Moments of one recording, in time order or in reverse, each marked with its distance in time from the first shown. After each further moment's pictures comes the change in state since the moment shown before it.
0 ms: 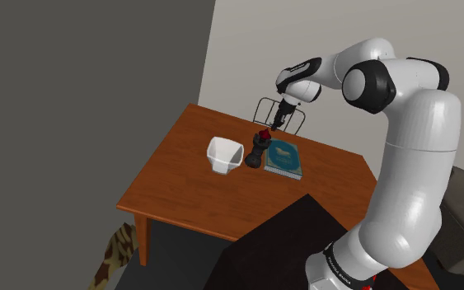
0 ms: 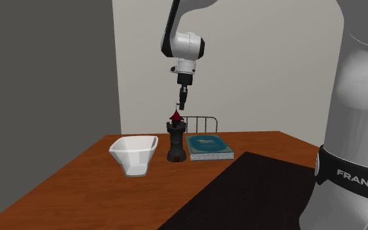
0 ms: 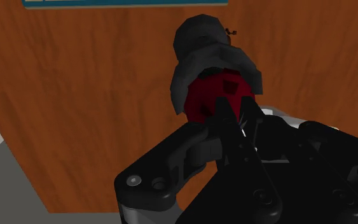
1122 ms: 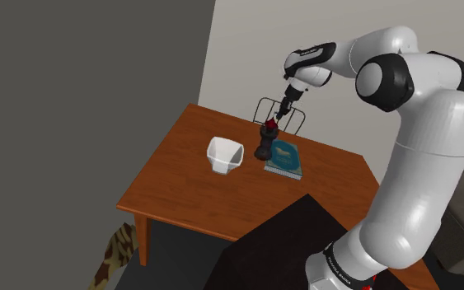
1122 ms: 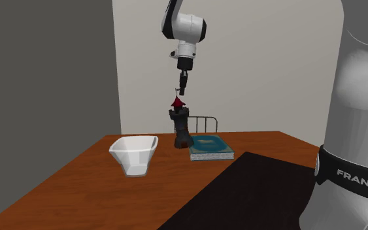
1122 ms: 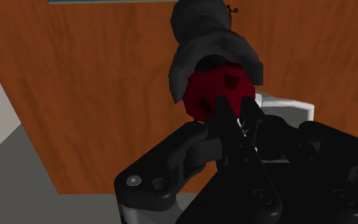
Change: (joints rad) arm 0.021 -0.095 -0.036 0.055 -0.069 -0.138 0.055
